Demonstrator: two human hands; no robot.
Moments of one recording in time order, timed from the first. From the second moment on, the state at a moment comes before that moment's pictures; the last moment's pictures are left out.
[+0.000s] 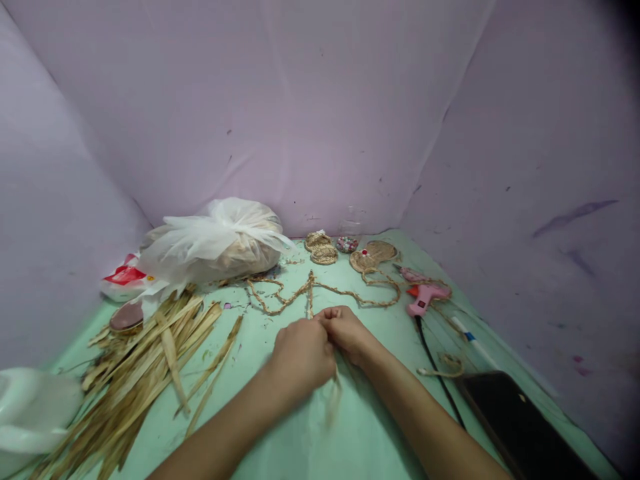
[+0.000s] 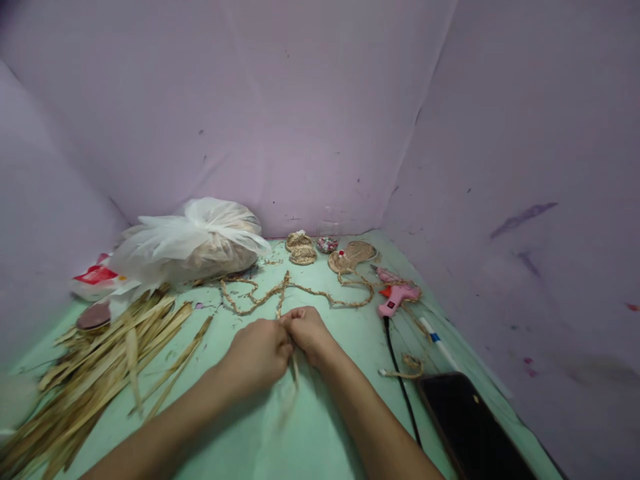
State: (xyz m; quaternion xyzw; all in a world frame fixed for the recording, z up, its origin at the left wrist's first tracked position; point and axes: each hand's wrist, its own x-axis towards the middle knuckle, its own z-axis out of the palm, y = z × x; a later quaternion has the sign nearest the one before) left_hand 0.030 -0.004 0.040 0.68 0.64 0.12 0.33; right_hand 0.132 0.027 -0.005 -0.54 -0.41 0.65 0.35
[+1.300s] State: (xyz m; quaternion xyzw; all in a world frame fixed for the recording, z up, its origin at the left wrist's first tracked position) left_hand 0.013 0.024 0.019 0.49 0.63 0.24 0.55; right_hand 0.103 -0.018 0.040 -0.60 -0.78 0.17 0.01
